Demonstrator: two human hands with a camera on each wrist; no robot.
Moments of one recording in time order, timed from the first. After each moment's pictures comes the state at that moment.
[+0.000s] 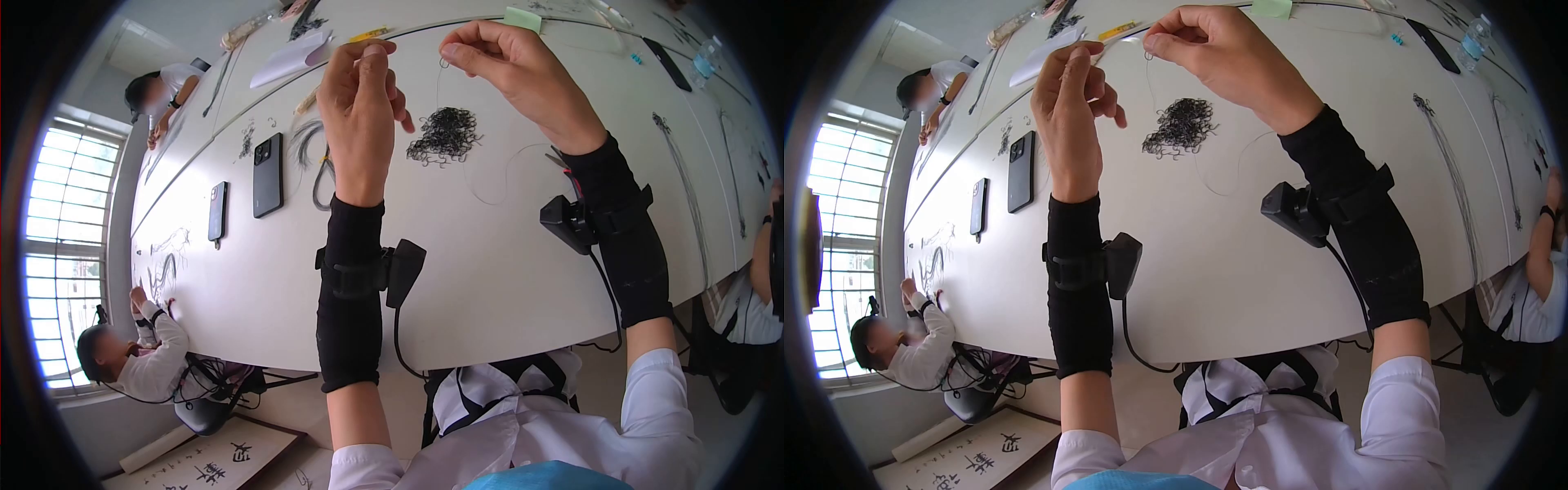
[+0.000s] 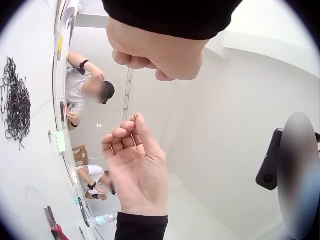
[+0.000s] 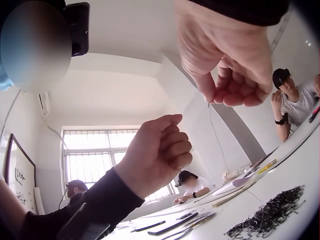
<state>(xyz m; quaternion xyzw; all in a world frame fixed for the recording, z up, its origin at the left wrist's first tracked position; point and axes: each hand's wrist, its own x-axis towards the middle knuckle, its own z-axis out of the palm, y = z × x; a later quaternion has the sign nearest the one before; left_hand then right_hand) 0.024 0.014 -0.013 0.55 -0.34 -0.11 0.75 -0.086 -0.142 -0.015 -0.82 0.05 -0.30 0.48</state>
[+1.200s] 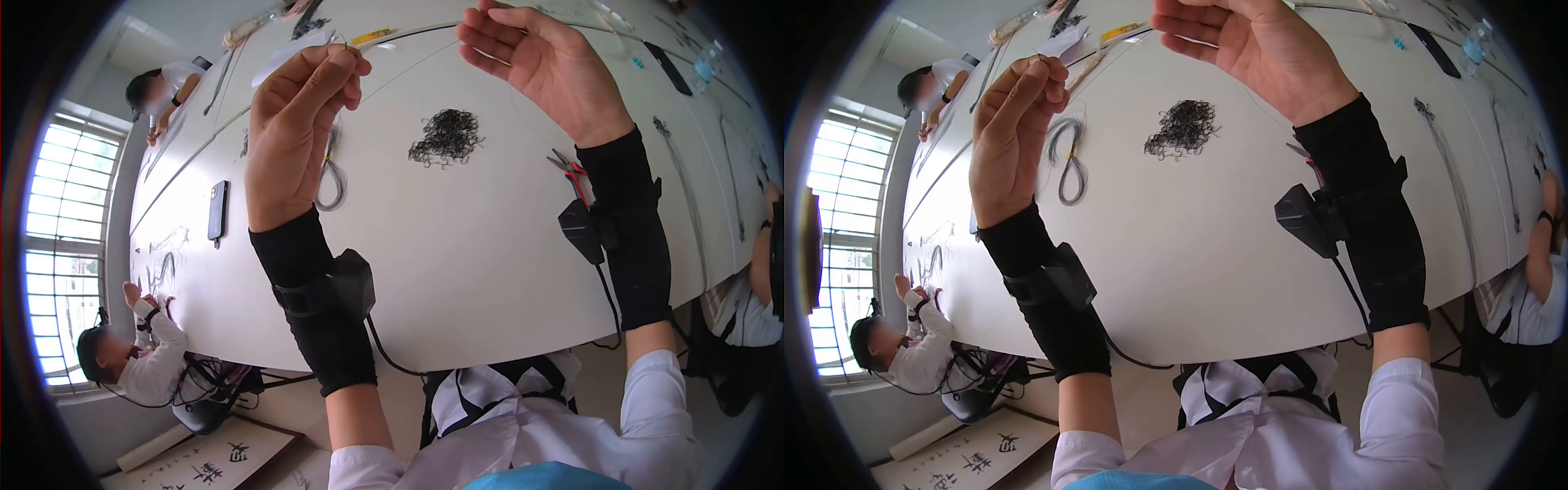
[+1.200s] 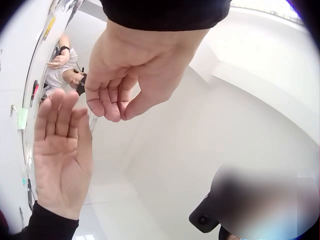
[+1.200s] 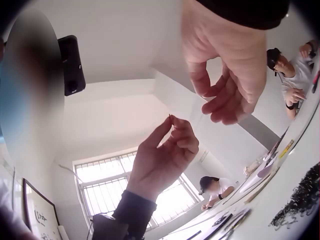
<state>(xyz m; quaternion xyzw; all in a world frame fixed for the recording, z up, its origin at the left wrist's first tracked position) 0.063 0.065 0.026 0.52 -0.45 -0.25 0.68 -0.093 -0.159 0.000 -0.55 -0.08 -0.26 0.79</state>
